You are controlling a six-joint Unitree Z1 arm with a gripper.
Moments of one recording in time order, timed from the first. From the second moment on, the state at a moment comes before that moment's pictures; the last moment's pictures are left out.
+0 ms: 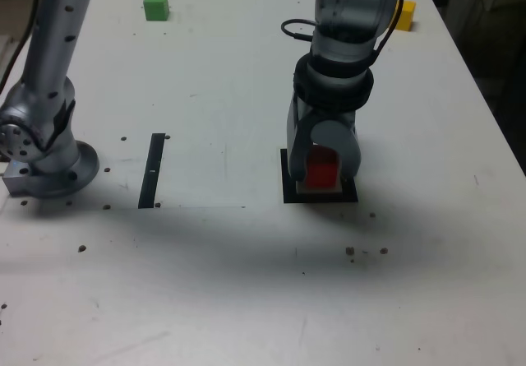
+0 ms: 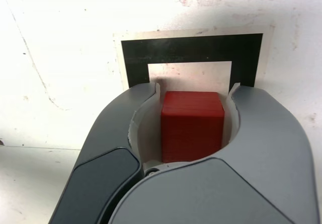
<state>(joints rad) -0.10 2.09 -1.50 1.11 0.07 -0.09</state>
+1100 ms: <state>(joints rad) -0.03 1.96 -1.44 1.13 0.17 -0.07</state>
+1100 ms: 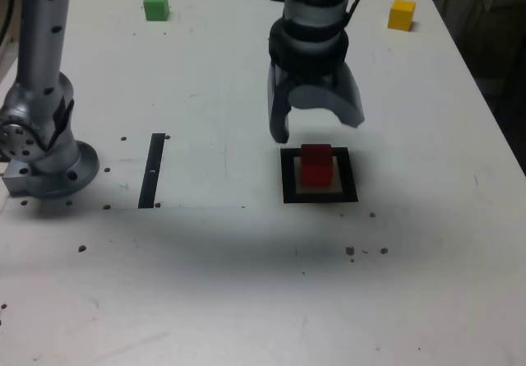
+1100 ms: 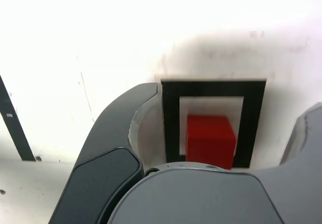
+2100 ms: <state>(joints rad) 0.27 2.07 -1.73 1.25 0.20 0.42</state>
